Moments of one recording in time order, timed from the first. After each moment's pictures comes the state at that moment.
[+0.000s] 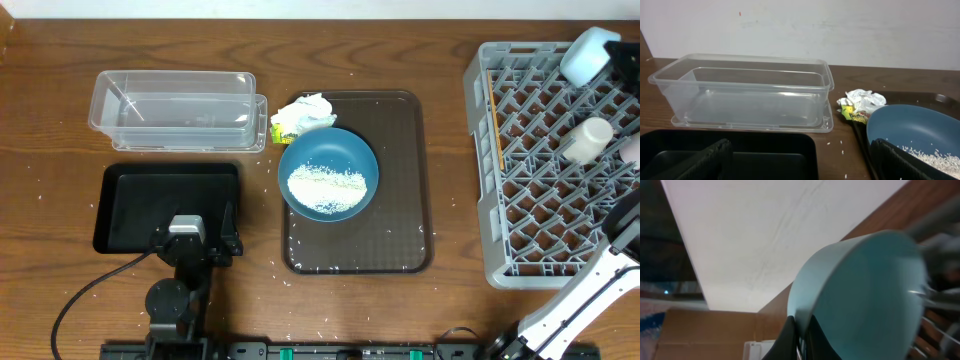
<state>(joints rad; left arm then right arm) -0.03 0.01 0.02 -0.12 0.00 -0.07 -0.67 2.41 2.15 -0.52 -1.18 0.52</state>
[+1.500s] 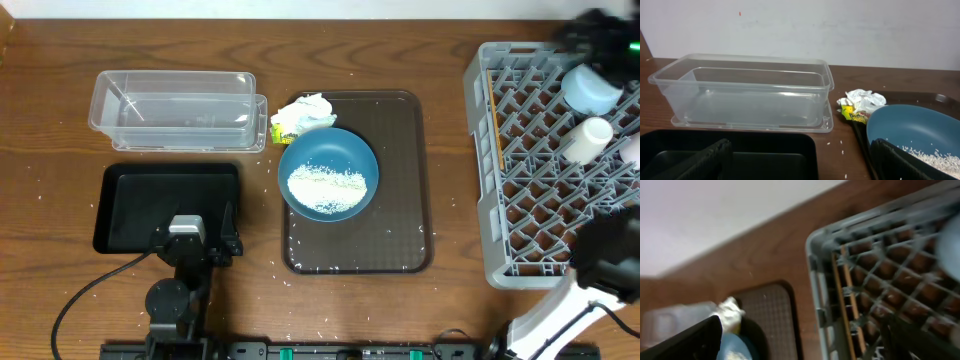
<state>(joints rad) -0.03 0.01 0.02 -0.12 0.00 -0.07 -0.33 2.02 2.14 -1.11 -0.55 0.15</state>
